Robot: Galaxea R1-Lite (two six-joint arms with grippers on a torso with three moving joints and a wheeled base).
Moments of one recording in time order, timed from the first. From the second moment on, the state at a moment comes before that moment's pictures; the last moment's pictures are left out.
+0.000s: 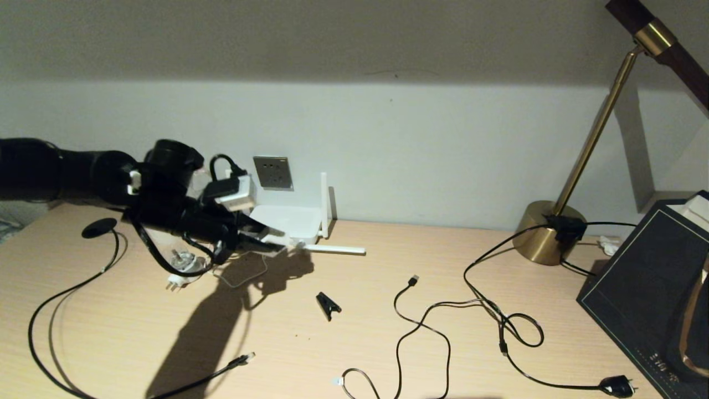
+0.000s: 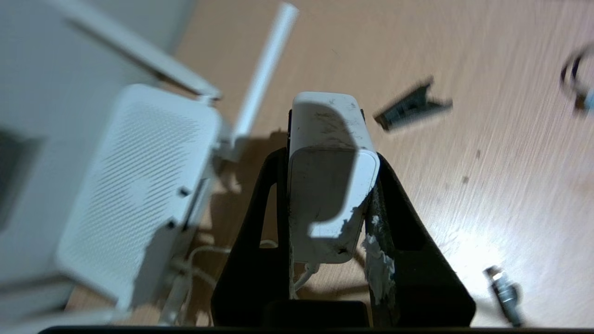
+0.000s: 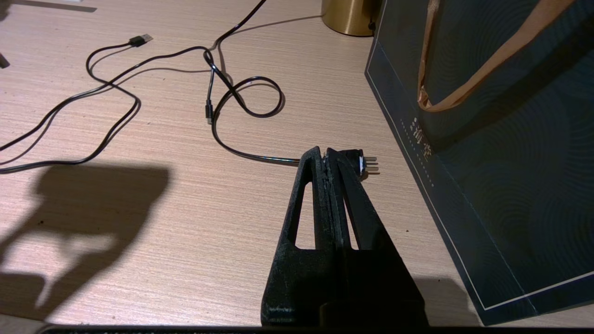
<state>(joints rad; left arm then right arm) -0.07 1.98 -1.56 0.44 -0.72 1.17 0.00 0.00 -0.07 0.18 0.01 -0.02</state>
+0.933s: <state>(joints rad) 0.04 2.04 -0.94 -1.12 -0.38 0.06 0.00 0.00 -0.07 0.18 0.01 -0.02</state>
